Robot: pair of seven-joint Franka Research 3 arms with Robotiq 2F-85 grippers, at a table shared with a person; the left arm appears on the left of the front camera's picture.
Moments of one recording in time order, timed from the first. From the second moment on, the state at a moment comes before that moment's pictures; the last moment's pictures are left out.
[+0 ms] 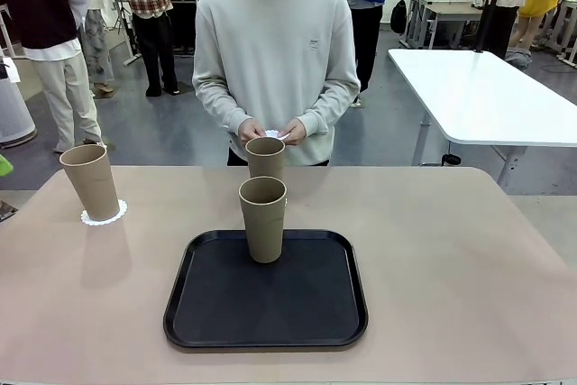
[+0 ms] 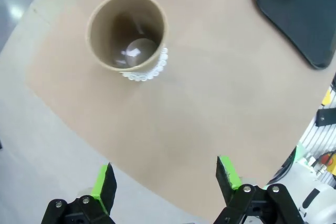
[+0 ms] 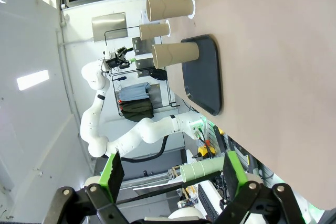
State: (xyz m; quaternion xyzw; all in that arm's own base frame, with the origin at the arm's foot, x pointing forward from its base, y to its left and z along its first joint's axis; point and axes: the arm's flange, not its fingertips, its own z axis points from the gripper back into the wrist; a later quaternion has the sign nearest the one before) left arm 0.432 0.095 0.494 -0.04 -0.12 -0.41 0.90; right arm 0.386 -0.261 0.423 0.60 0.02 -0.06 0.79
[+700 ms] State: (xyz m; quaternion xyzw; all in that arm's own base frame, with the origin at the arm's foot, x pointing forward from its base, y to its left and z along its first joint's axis) left arm 0.427 0.095 0.493 -0.05 -0.12 -0.41 0.90; right arm 0.386 -0.261 0.423 0.60 0.02 -0.06 0.79
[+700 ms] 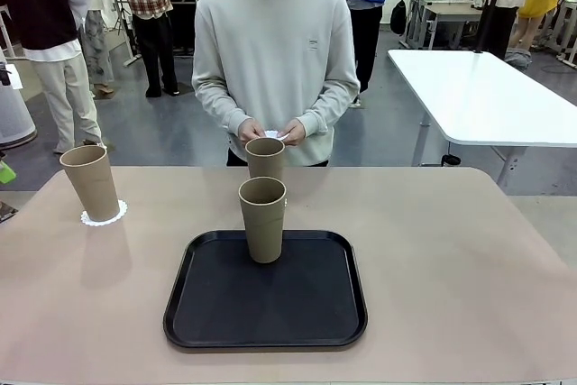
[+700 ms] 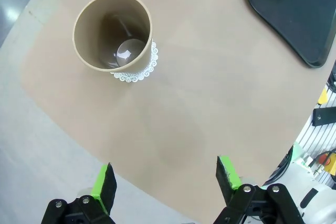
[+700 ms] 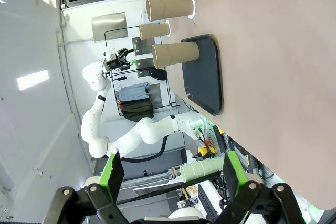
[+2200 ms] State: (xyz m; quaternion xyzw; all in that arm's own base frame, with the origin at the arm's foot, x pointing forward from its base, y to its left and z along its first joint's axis) left arm 0.363 0.134 0.458 -0.28 -0.07 -0.12 0.95; right arm 0.385 -0.262 0.423 0.60 0.02 -0.06 0.79
